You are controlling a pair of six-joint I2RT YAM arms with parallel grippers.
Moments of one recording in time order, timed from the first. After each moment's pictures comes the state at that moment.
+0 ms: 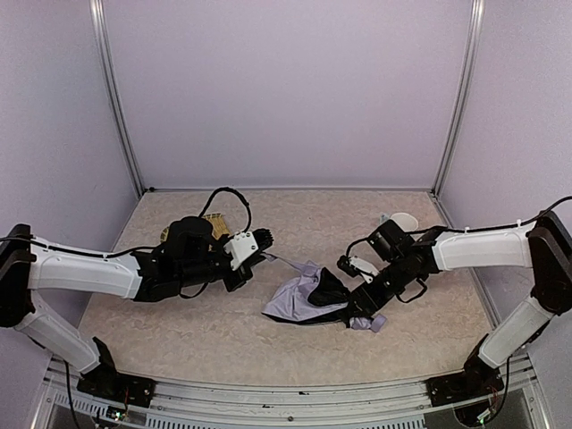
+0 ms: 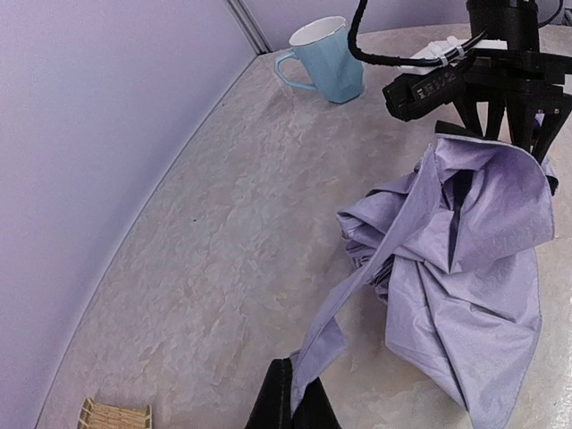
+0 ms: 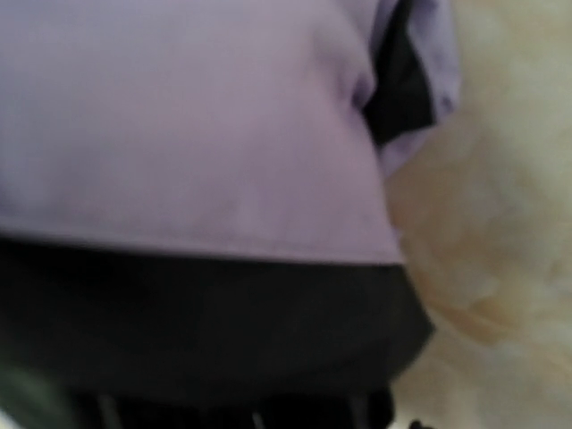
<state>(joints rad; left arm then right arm) -0.88 1.43 0.72 0.34 0.01 0.49 0.68 1.53 0.85 -0.47 -0.34 0.02</state>
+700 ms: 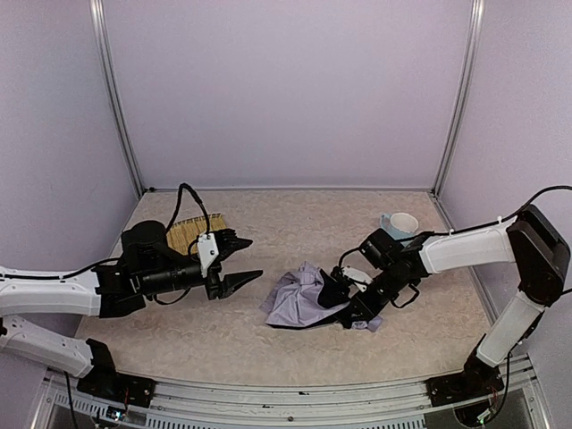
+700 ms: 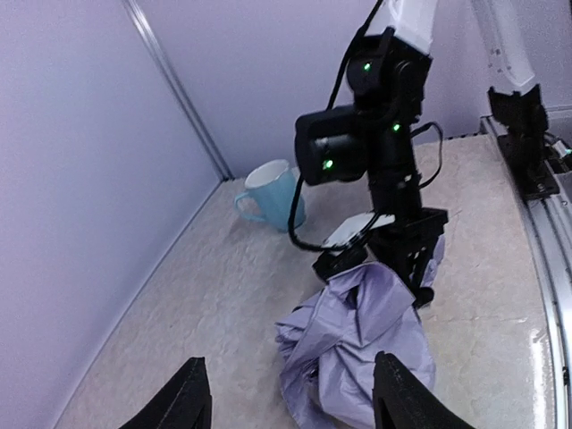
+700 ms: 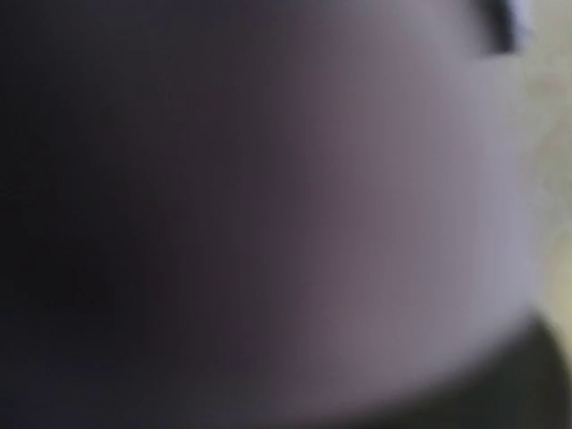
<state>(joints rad) -0.92 1.15 0.59 0.41 0.18 0.46 0.70 1.64 0.85 -0.44 -0.34 -0.04</state>
